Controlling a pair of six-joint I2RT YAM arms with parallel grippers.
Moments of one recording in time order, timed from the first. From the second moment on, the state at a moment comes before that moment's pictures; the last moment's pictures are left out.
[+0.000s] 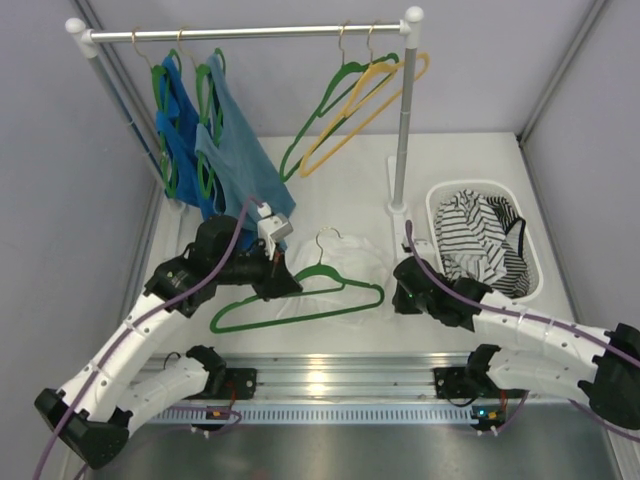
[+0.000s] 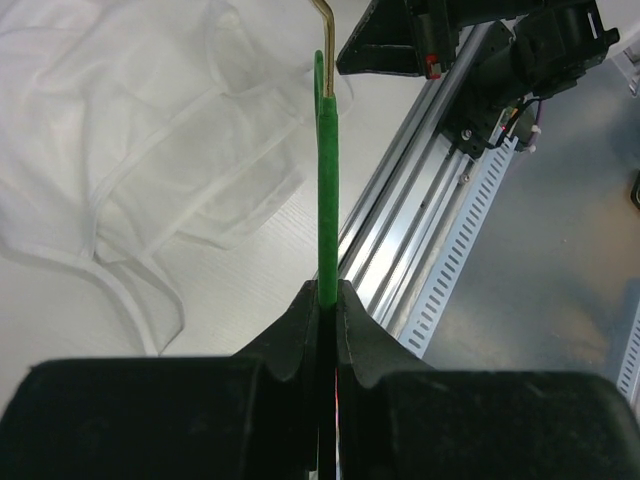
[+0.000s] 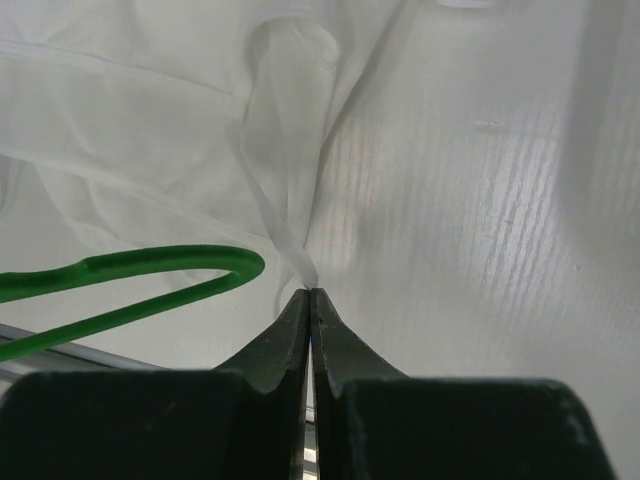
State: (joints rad) left arm -0.57 0.87 0.96 -0.72 0.62 -0.12; right arm 0.90 1.00 0.61 -0.53 0.29 0.77
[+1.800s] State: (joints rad) left arm -0.83 1.04 0.56 0.14 0.37 -0.28; right arm 0.89 0.98 0.82 -0.65 0.31 0.69
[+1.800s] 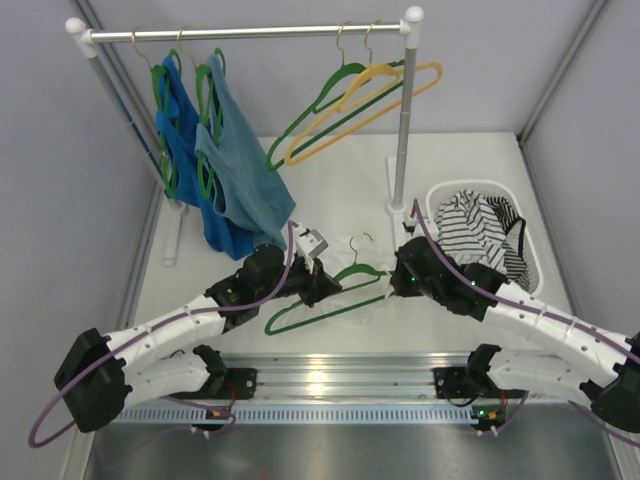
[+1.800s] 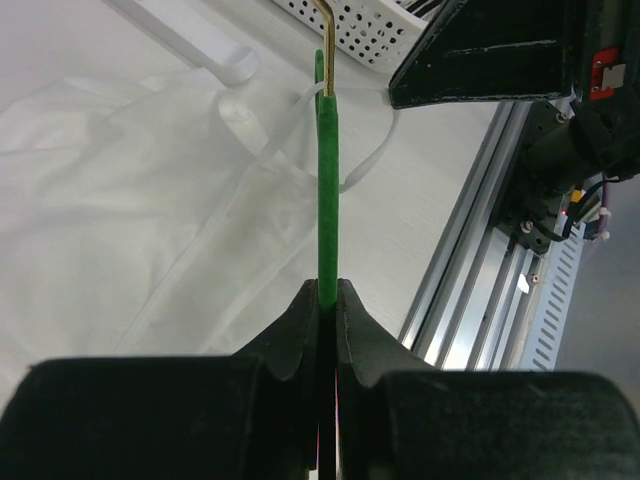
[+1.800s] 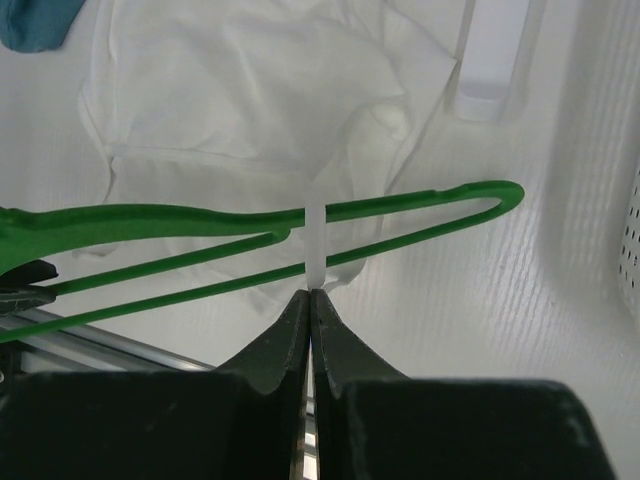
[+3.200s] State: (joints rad) left arm -0.84 1.25 0.54 0.34 0.41 -0.34; right arm 0.94 1.11 0.87 -0.43 0.30 0.57
